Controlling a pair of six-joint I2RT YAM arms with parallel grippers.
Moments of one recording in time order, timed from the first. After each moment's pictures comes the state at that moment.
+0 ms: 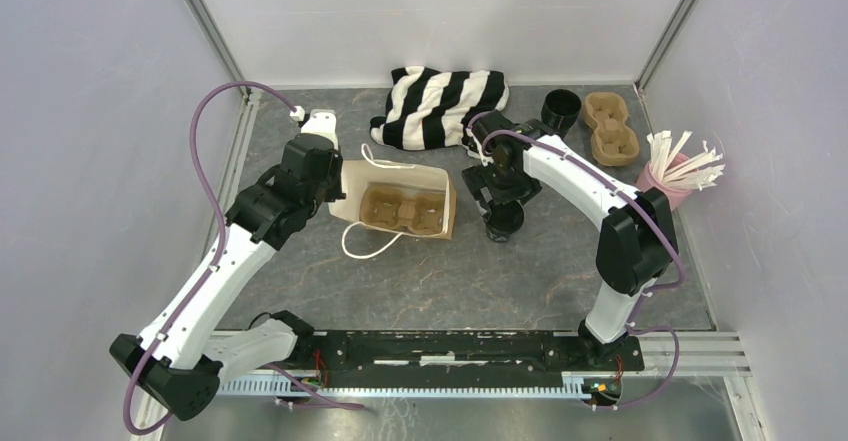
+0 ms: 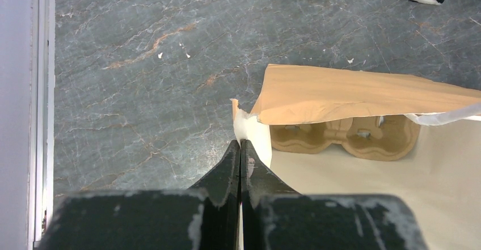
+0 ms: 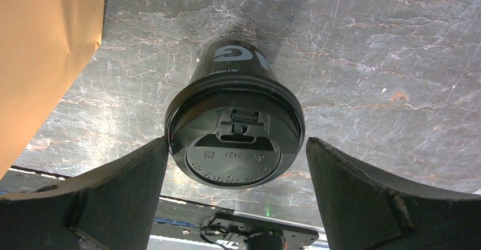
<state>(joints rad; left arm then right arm) -0.53 1.04 1.18 -0.78 -0.42 -0.26 0.55 1.77 1.50 -1.08 0.08 0.15</state>
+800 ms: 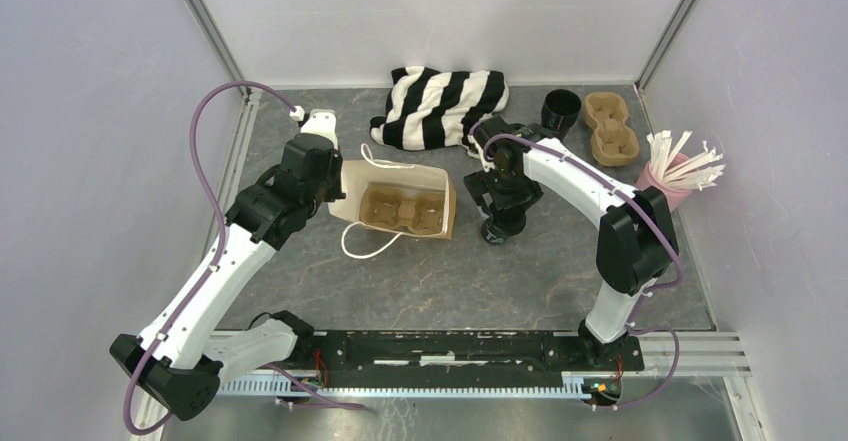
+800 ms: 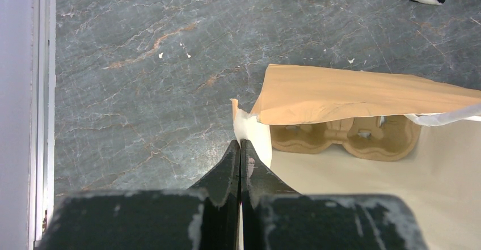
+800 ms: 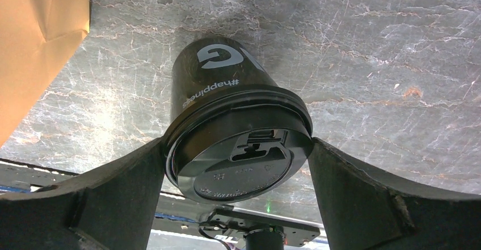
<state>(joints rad) -0.53 1.04 1.18 -0.78 -0.42 -0.26 0.55 1.77 1.46 -1.08 0.06 0.14</state>
